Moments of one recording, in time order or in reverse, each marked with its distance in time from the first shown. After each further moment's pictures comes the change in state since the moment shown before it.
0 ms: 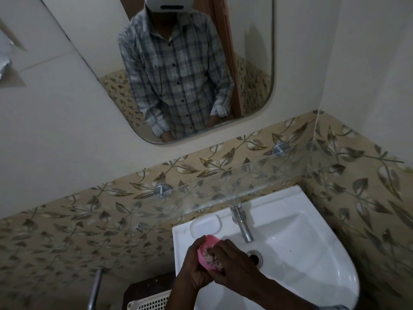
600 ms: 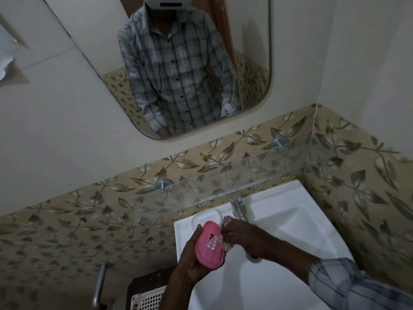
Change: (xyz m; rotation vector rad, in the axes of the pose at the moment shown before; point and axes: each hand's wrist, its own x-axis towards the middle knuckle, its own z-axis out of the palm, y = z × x) left_hand -0.014 -0.001 0.008 0.115 -0.030 0.087; right_hand 0.020 0.066 -0.042 -0.057 -0.214 -0.349
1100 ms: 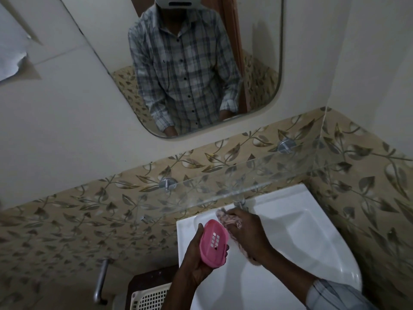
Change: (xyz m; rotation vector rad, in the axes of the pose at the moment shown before) left_hand 0.003 -0.004 0.005 0.007 0.108 0.100; right_hand 0.030 -0.027 0.007 0.469 0.455 0.765
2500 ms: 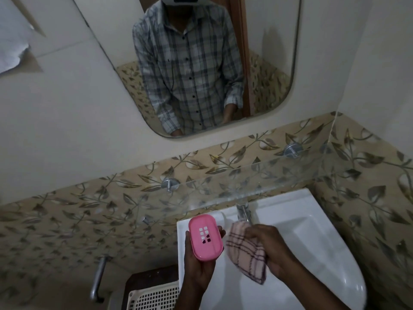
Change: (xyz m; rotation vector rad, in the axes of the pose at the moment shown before) left_hand 0.021 -0.011 -0.017 -0.347 -0.088 0.381; right_hand -0.009 -0.011 -0.030 0.649 -0.027 0.701
